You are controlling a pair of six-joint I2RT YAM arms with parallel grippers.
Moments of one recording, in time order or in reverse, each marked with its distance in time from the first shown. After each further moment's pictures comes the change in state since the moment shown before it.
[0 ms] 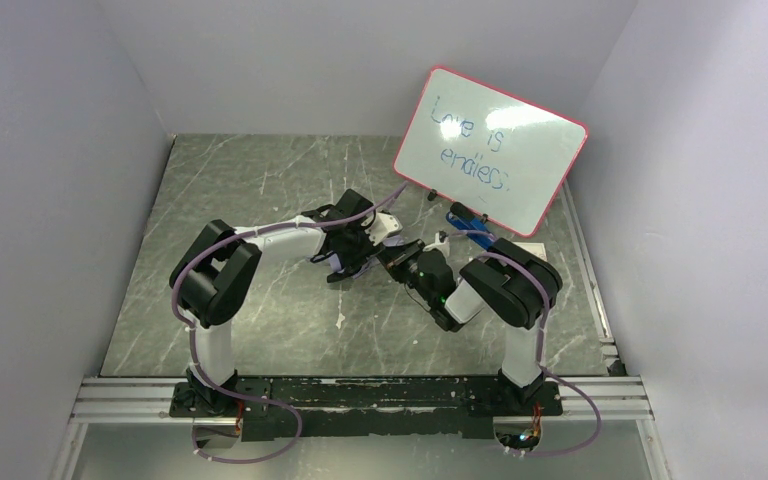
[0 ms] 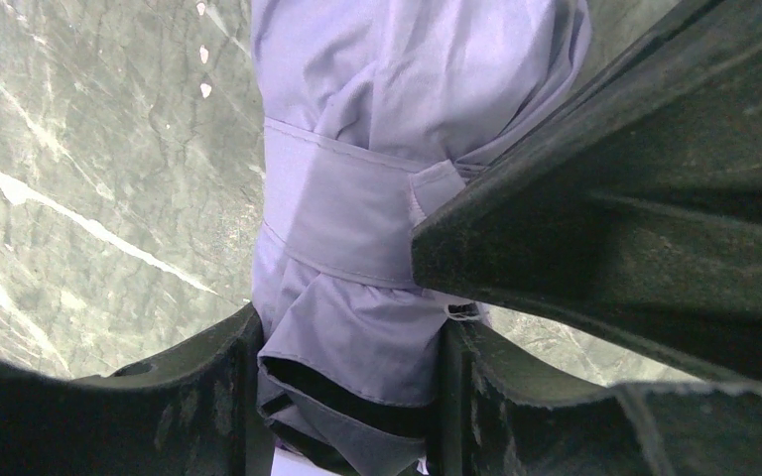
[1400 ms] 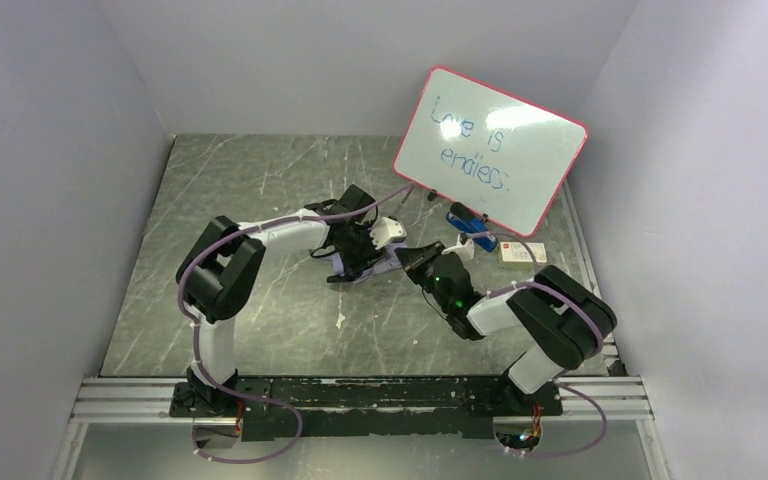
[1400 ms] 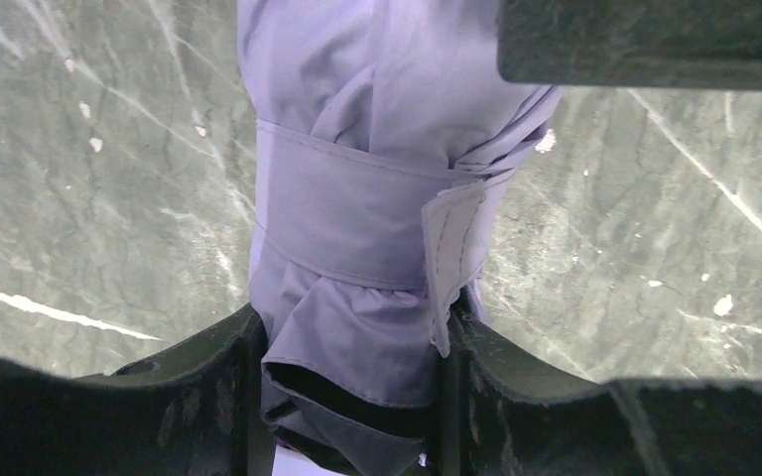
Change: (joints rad) left arm 0.006 0.038 0.079 -0.135 0.166 0.120; right arm -0.008 -0.312 -0.116 -0.254 0.139 -0.140
